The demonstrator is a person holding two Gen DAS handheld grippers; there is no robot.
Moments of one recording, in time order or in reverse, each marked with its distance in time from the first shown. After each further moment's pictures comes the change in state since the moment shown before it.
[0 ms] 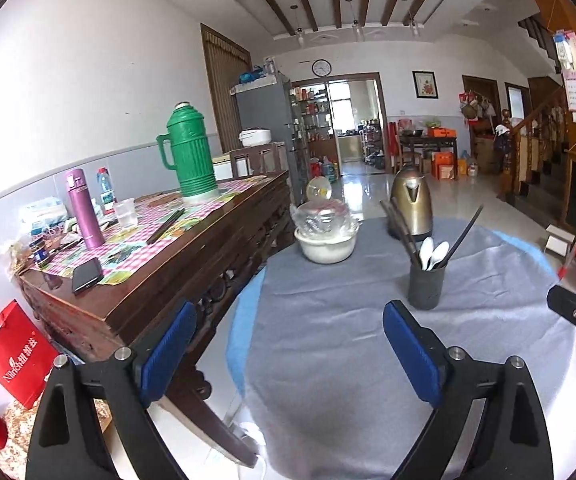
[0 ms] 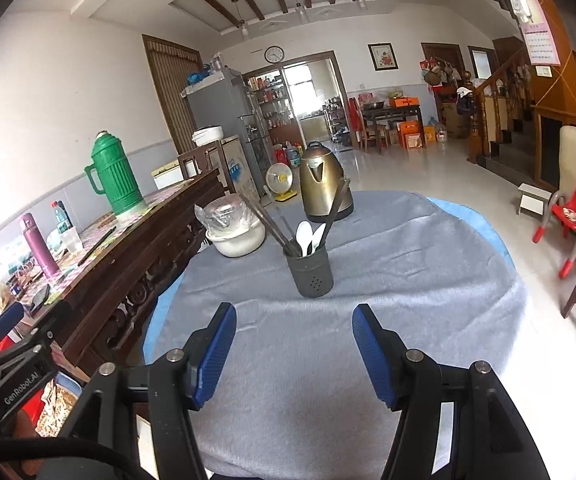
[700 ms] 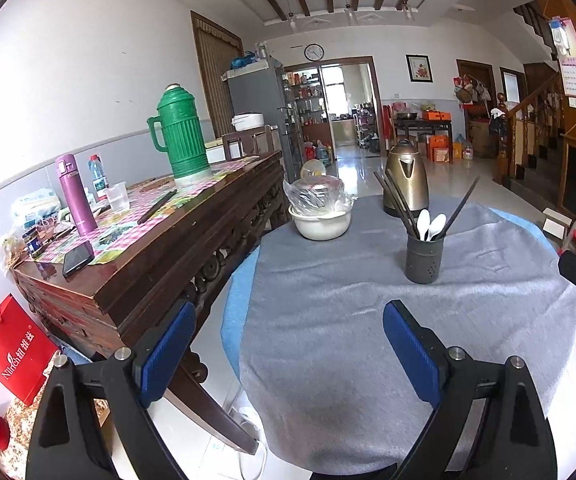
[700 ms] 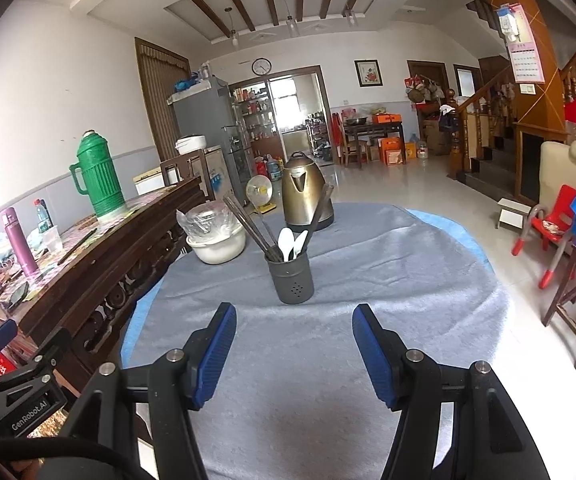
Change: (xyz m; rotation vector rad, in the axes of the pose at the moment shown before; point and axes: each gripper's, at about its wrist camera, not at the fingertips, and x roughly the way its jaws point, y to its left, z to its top) left arm 0.009 -0.008 -0.021 0.022 0.054 -0.025; right arm -0.005 0.000 -0.011 -0.020 -0.052 -0.088
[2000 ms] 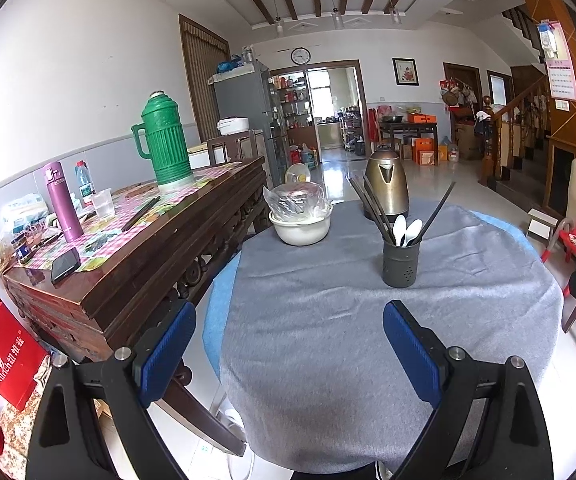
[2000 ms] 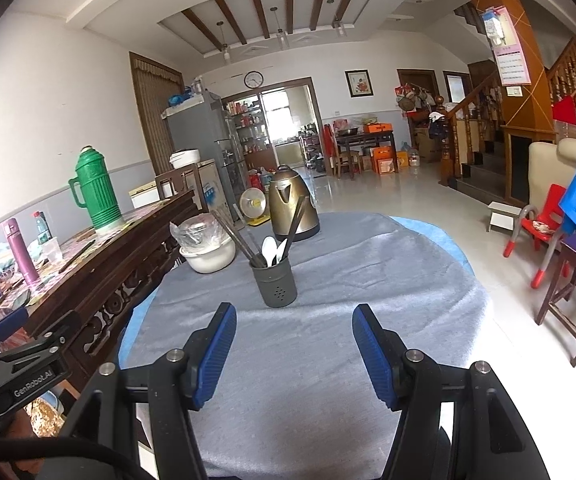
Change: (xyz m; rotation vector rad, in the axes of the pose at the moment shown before) left arm -0.016 -0.016 0.006 0.006 -0.013 -0.049; right arm -0.037 -0.027 -0.008 0.019 -0.050 -0.008
